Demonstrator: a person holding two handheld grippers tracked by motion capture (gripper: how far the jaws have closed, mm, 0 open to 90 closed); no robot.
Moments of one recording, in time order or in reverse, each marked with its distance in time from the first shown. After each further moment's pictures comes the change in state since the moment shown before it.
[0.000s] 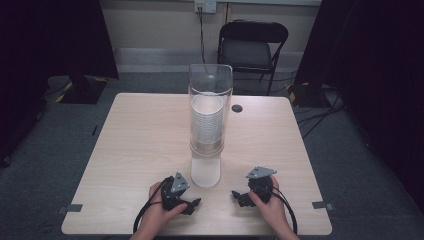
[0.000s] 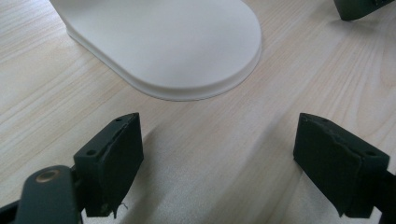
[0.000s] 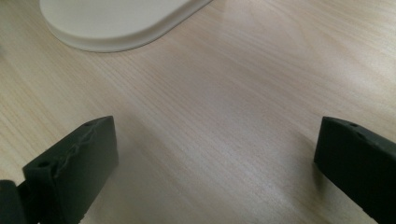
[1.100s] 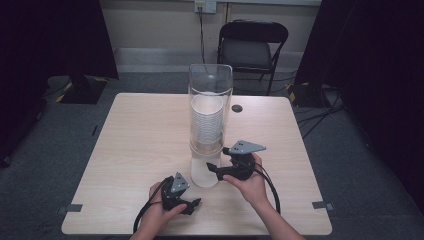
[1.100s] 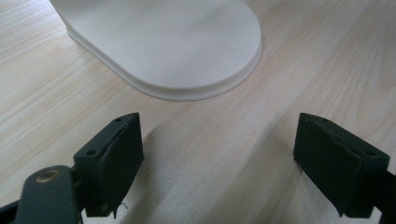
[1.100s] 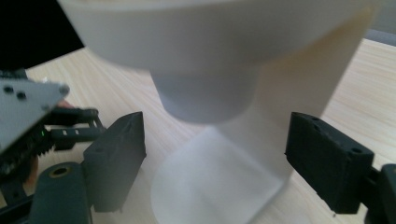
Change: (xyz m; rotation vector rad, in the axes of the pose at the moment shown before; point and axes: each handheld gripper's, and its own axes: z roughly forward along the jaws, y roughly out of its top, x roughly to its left) left arm 0.000 -0.001 0.001 -0.019 -0.005 -0.009; right arm 0.029 0.106 -0.014 -0.307 0.169 -0.010
